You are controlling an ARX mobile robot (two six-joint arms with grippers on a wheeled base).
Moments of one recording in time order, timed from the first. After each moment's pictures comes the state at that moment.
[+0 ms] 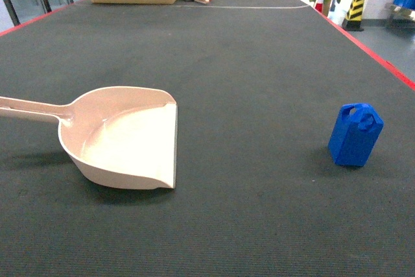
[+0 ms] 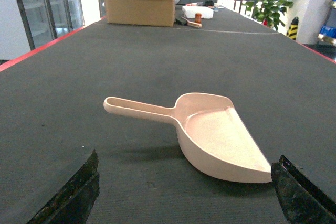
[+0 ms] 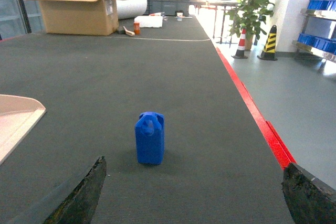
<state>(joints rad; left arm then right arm) 0.00 0.01 0.02 0.00 0.00 0.00 0.00 0.00 0.01 0.00 0.00 0.00</state>
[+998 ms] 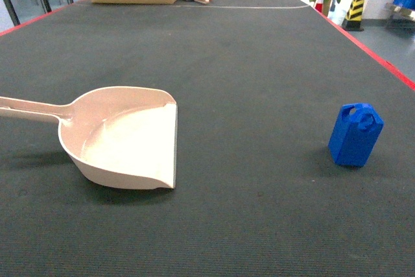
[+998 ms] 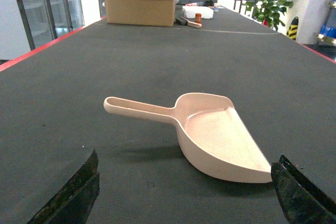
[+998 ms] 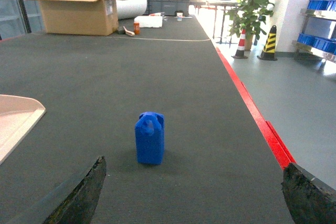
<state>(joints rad) 0.00 0.01 0.02 0.00 0.00 0.00 0.00 0.00 0.01 0.00 0.00 0.00</state>
